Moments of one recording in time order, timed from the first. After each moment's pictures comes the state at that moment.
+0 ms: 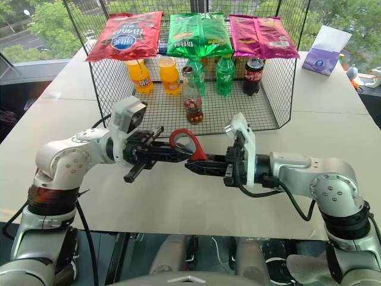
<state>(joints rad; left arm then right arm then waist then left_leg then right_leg) -0.54 0.66 -0.01 -0.24 -0.92 0.87 -1.27 -0.46 -0.60 0.06 -0.57 1.40 1.06 0.36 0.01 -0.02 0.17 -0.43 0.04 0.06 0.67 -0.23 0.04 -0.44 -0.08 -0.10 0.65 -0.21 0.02</state>
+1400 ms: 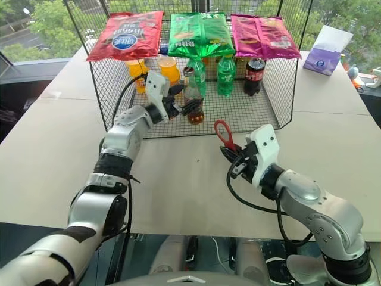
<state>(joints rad) -0.91 0.27 0.00 0.65 -0.23 0.09 -0.71 -0.15 -0.51 0.03 -0.78 0.87 0.88 0.11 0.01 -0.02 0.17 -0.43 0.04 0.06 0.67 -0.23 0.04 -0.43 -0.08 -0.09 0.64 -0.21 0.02</state>
